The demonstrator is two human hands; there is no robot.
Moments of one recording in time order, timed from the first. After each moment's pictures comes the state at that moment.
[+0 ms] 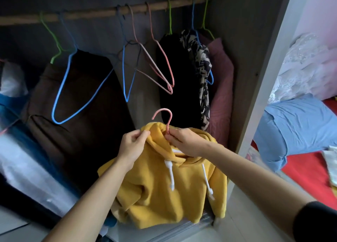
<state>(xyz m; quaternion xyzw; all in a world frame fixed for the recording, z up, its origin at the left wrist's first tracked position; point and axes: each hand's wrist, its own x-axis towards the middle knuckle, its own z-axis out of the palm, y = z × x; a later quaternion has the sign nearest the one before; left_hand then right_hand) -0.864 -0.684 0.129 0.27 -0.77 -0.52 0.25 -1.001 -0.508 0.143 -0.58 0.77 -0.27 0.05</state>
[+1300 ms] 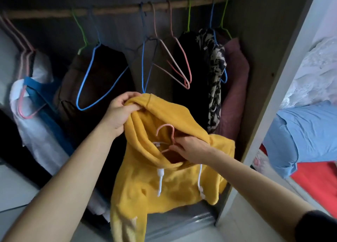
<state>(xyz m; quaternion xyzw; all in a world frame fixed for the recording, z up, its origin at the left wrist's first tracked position) -0.840 -0.728 0.219 0.15 -0.69 -0.65 0.29 -0.955 -0.508 0.138 -0.57 0.79 -0.22 0.05</state>
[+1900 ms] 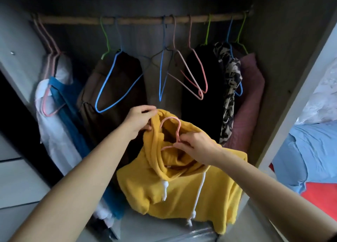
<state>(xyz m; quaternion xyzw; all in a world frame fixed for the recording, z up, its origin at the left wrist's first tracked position) -0.849 -0.740 0.211 0.28 -0.73 -0.58 0.24 -0.953 -0.526 0.168 -0.61 0.75 -0.24 -0.03</state>
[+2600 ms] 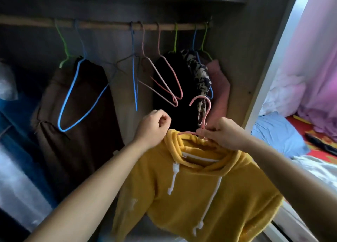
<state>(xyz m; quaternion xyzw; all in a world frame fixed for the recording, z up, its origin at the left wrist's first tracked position) -0.903 -0.686 0.201 0.04 -0.90 -0.30 0.31 -0.980 -0.444 0.237 -0.41 0.86 -0.31 0.01</state>
